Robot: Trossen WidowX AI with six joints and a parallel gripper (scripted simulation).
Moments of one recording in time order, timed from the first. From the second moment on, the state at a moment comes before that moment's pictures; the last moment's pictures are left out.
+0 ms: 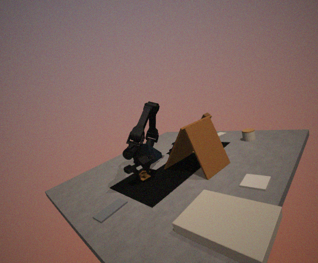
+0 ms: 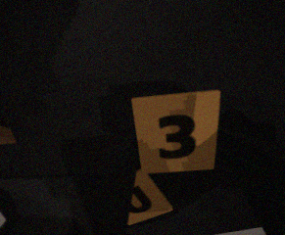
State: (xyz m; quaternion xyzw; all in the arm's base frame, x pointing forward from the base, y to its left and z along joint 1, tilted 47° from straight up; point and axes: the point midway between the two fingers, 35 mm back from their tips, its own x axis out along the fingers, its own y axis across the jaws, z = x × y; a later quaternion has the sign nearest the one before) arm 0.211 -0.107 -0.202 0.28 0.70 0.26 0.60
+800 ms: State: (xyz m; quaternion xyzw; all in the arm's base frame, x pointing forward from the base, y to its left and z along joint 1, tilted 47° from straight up) arm 0.214 -0.115 -0.192 0.28 0.70 0.26 0.60
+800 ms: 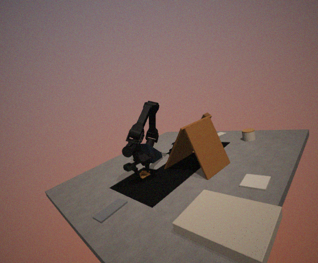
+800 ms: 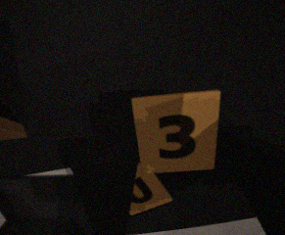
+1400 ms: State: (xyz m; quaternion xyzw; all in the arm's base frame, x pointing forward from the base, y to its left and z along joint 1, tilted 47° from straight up) arm 0.279 -0.137 -0.164 0.32 0.57 0.16 0.74
